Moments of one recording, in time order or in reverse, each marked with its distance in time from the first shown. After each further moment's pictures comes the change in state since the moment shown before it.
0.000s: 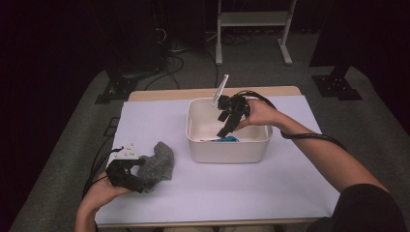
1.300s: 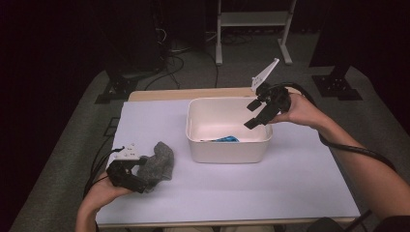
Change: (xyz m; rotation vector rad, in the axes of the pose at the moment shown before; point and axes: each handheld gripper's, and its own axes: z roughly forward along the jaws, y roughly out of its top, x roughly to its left) left arm -0.004 0.004 0.000 -0.014 -0.008 0.017; right arm 0.030 -0.066 -0.091 -0.178 -0.092 0.126
